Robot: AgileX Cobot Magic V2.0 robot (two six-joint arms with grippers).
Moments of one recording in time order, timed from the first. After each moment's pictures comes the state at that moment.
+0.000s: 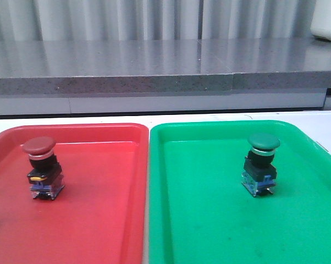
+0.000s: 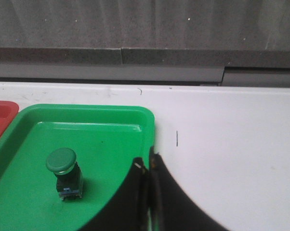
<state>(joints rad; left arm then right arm) -0.13 -0.01 -0.36 0.08 0.51 -0.16 0.14 0.29 -0.35 -0.05 0.39 0.15</state>
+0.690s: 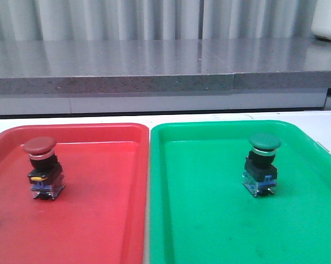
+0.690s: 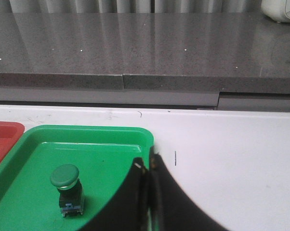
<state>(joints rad) -0.13 -0.01 -0.36 0.08 0.51 -0.16 0.14 0.17 -0.33 -0.06 0.39 0.15</state>
